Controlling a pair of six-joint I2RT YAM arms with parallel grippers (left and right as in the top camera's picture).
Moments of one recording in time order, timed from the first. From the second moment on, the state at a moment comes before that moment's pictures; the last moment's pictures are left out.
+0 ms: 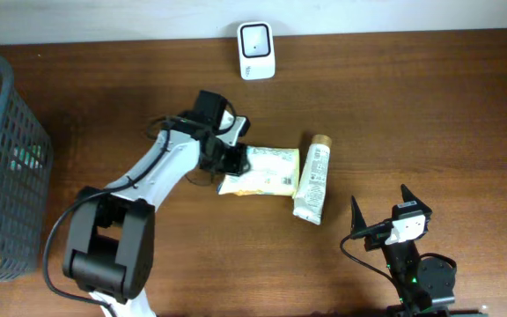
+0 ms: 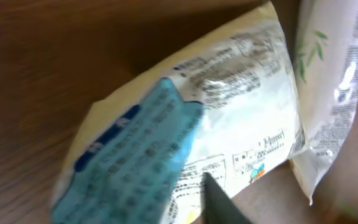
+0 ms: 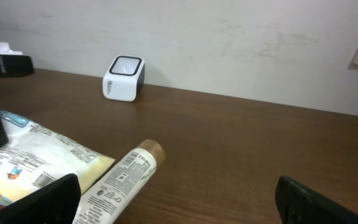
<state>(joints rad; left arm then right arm) -0.36 1.91 1.32 -0.70 0.40 -0.11 0.08 0.01 0.01 -0.07 -0.09 -0.08</state>
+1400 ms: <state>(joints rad) 0.71 1.99 1.71 -0.81 0.06 -0.26 0.08 0.01 0.01 -0.07 -0.09 -0.08</state>
